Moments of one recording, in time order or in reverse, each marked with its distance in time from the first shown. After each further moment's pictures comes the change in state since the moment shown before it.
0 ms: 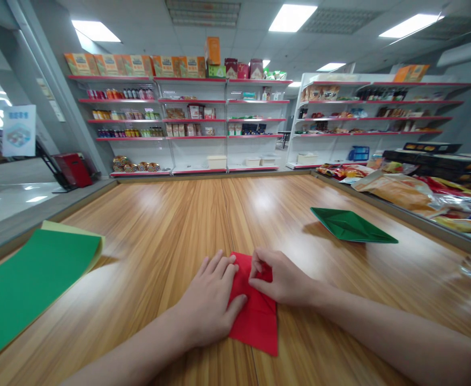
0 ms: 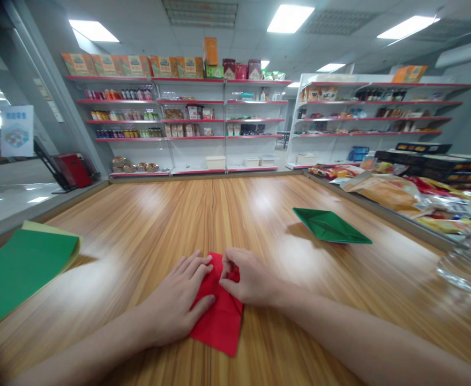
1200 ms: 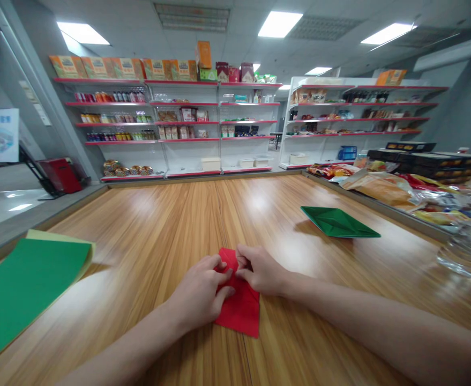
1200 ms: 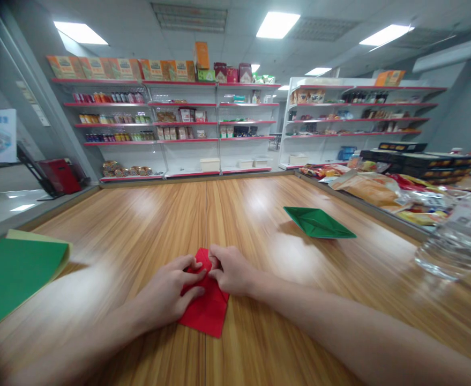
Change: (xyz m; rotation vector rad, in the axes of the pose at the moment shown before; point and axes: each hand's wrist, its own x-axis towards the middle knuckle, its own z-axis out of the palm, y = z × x) left_hand 0.009 -0.006 -0.005 -0.044 0.101 0.071; right_hand 0.020 0.010 0.016 0.010 -0.019 -0.003
